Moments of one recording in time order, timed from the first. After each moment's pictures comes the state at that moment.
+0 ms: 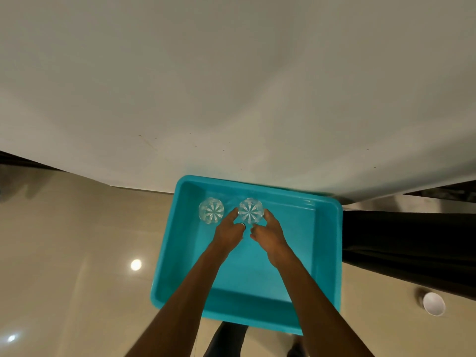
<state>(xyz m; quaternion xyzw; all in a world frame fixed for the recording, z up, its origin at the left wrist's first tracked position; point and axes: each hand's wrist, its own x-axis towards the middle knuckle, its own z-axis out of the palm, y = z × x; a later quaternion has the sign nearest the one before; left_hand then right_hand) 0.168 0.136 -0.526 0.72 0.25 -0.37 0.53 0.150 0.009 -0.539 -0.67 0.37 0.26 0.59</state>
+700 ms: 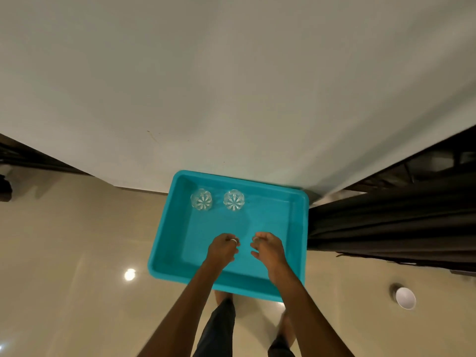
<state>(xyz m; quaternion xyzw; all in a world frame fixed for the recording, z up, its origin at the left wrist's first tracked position) 0.072 0.100 -0.453 0.70 0.33 -0.36 0.52 0.052 -0.034 -0.472 -0.62 0.44 0.23 0.61</state>
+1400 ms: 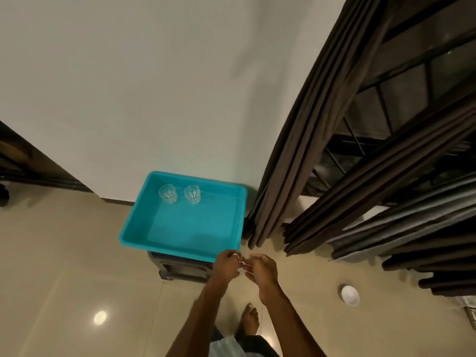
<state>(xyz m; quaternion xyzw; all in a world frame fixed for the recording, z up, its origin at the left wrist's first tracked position) -0.126 -0.078 -0.342 0.66 0.33 -0.31 0.60 -0.151 -0.184 -0.348 -0.59 0.46 0.17 0.65</state>
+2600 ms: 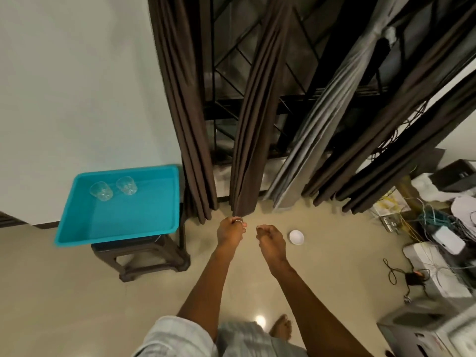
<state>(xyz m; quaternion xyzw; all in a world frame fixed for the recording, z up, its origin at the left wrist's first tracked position) -0.274 -0.265 -0.293 0.71 0.18 -0.30 0.61 -0.356 -0.353 -0.288 -0.67 0.44 -0.02 0.60</state>
